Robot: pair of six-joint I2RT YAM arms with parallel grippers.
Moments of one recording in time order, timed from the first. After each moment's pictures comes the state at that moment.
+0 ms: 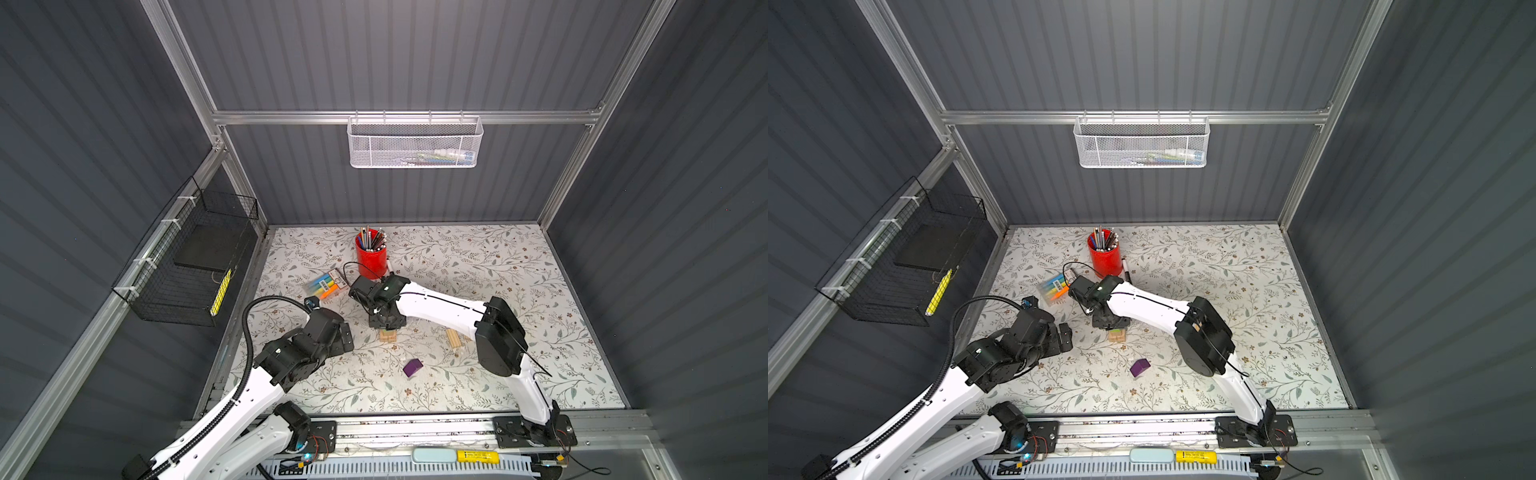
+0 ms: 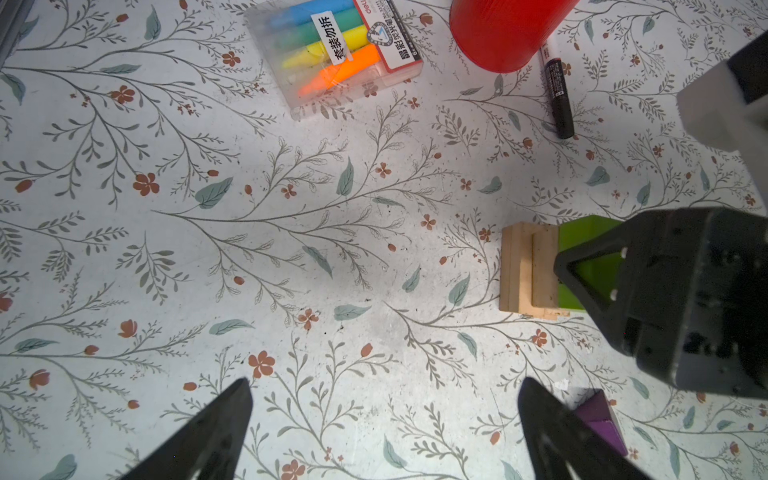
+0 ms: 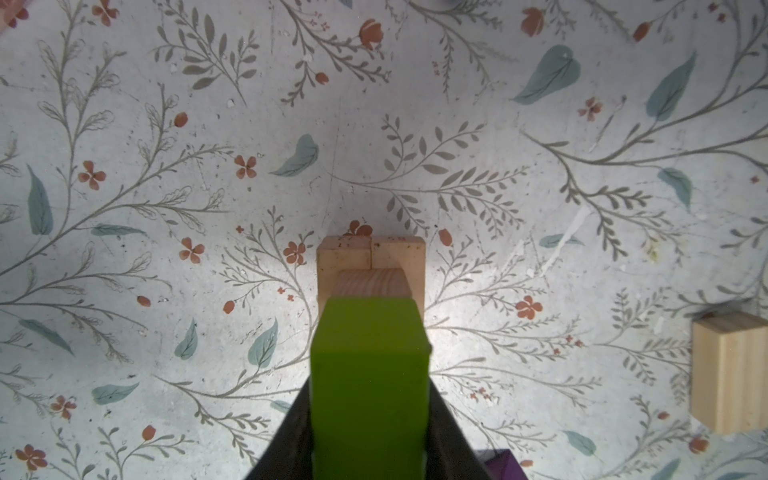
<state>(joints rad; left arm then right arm) -0.67 0.81 0.74 -0.90 -0.33 -0.74 1.02 2.20 1.91 -1.09 0.23 0.96</state>
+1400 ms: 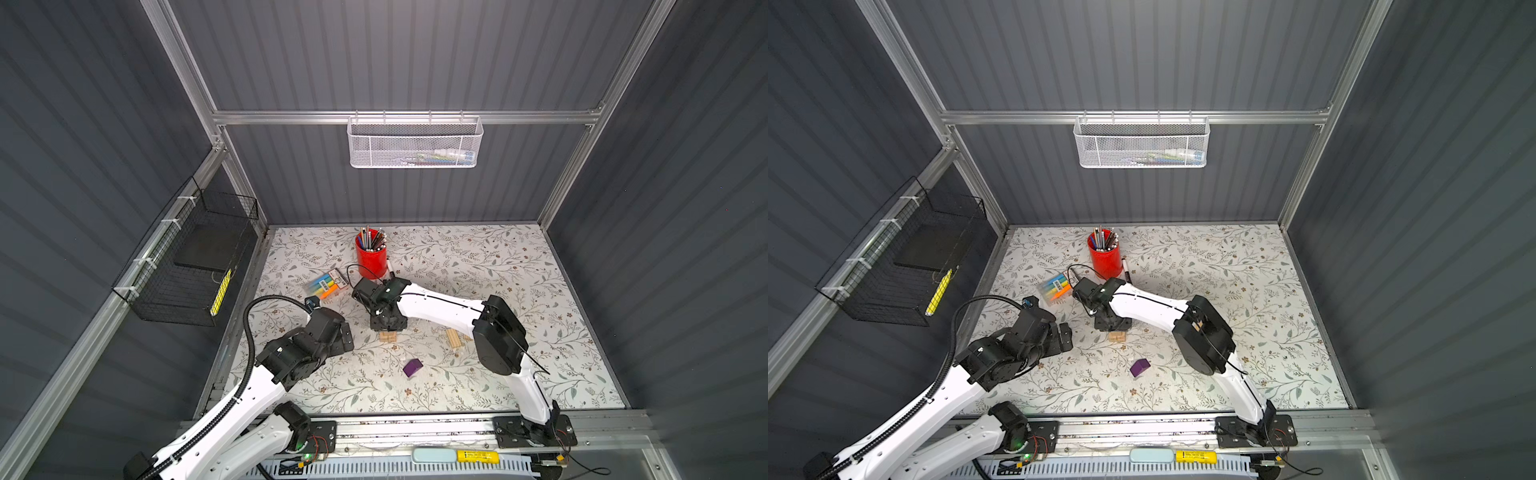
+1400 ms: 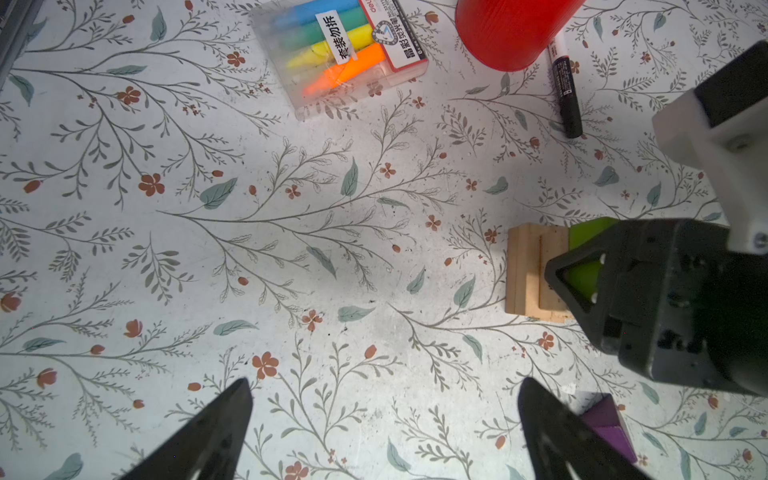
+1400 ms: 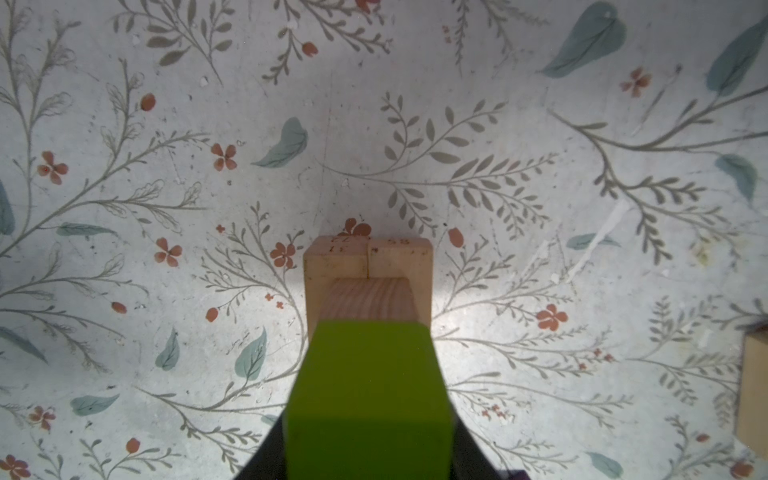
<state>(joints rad) -0.67 0.82 0.74 -0.90 -0.34 -0.74 1.01 2.20 1.85 -1.03 0.18 0.96</state>
